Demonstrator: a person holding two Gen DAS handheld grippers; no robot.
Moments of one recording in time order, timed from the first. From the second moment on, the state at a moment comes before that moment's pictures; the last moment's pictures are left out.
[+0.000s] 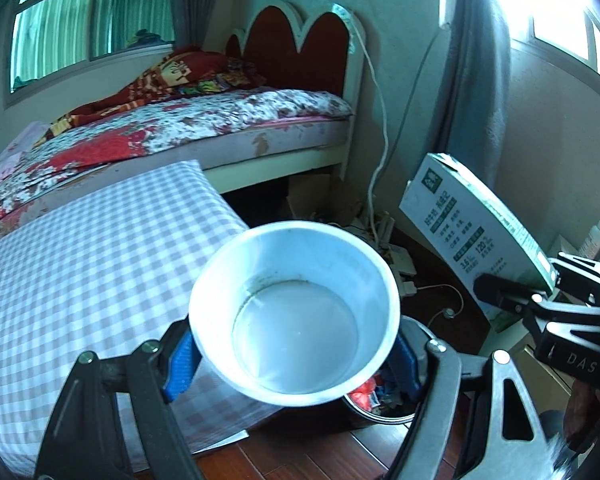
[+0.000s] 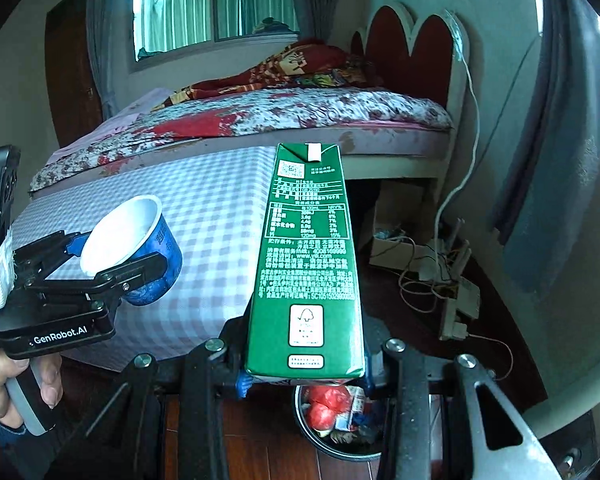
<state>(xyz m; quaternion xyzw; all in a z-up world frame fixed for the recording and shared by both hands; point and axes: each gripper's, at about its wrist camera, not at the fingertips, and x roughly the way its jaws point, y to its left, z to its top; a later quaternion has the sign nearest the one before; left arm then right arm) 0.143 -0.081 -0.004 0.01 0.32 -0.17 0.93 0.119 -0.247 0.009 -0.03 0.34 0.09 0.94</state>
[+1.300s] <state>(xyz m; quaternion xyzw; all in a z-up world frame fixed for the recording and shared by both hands) 0.183 -0.224 -0.156 0.05 0.49 -0.28 0.82 0.155 -0.357 -0.167 -0.09 0.51 0.09 0.85</state>
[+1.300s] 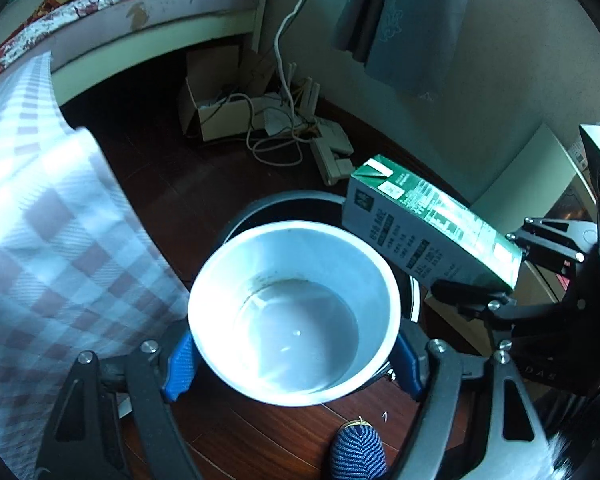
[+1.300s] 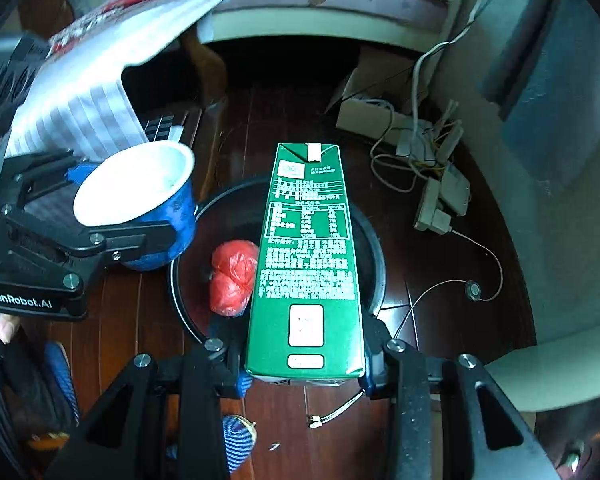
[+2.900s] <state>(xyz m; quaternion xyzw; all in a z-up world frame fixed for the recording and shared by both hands) 0.132 -0.123 -0.118 0.04 0.45 -0.13 0.88 0.128 -0.311 -0.152 -0.06 0.51 0.05 0.86</state>
